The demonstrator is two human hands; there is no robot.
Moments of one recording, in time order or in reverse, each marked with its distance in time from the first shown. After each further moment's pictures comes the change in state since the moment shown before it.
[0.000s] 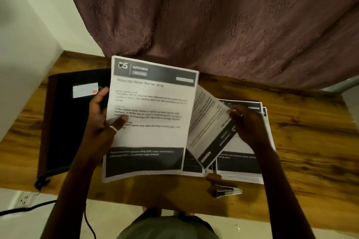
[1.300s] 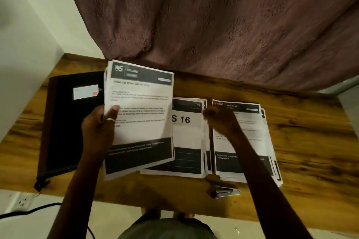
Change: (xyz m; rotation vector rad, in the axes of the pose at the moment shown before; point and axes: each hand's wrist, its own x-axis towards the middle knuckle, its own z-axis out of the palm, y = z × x) left_hand 0.007 -0.027 0.000 0.279 0.271 0.088; right_hand 0.041 -0.042 0.042 0.039 -0.329 0.341
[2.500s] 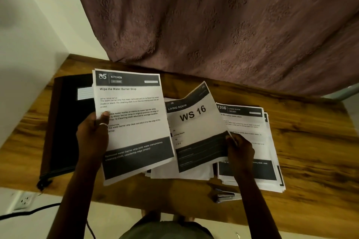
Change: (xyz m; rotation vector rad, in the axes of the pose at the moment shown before) left_hand -0.002 -0.013 -0.008 -0.095 0.140 -0.176; right_hand -0.063 0.067 0.051 0.393 0.538 0.251
